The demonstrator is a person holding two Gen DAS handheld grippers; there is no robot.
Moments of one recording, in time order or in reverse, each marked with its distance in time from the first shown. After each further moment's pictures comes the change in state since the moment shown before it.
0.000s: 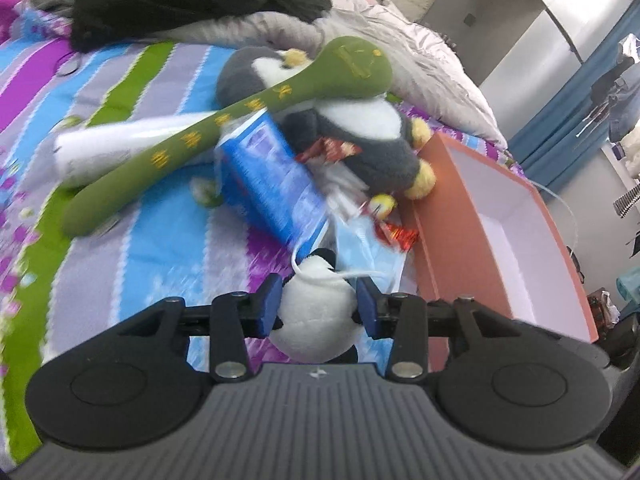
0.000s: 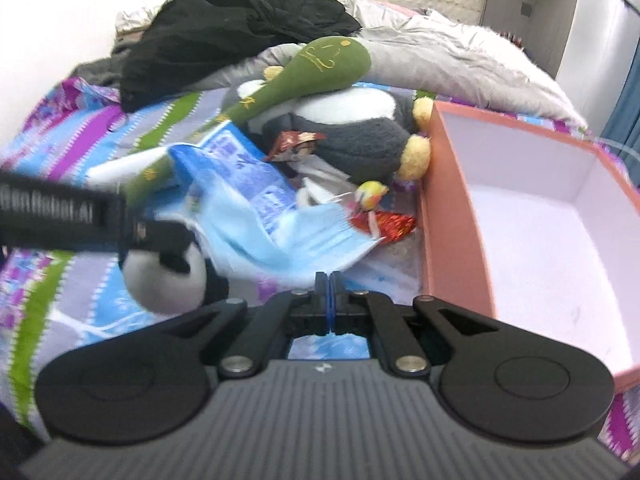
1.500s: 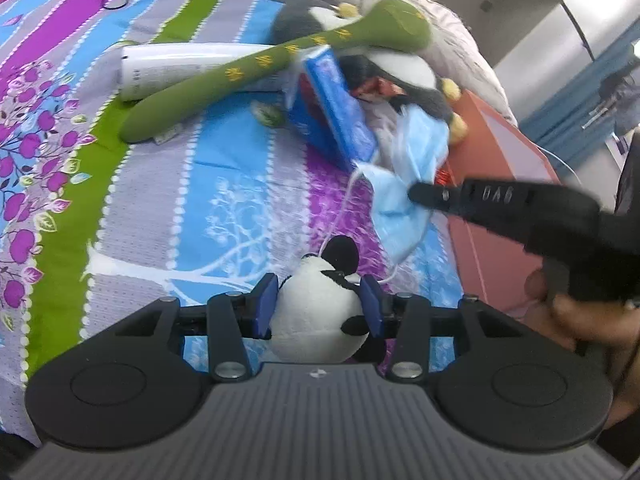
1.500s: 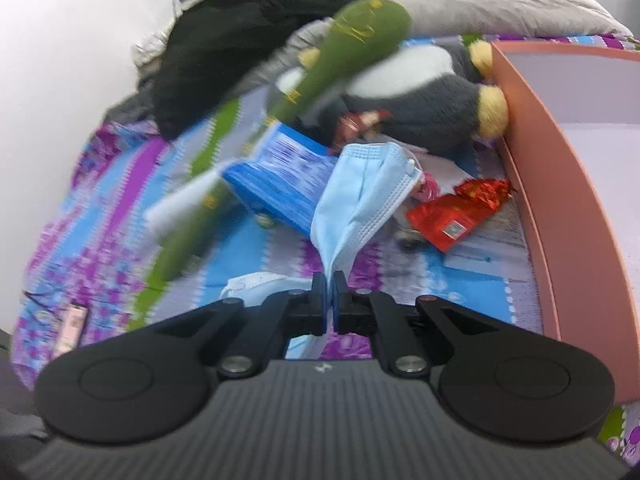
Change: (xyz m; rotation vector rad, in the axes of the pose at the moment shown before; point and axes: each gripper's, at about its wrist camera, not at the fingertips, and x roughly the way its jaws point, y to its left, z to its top) left arm -0.029 0.065 -0.064 -0.070 0.085 0.008; right arm 0.033 0.009 0.023 0.231 0.082 0.240
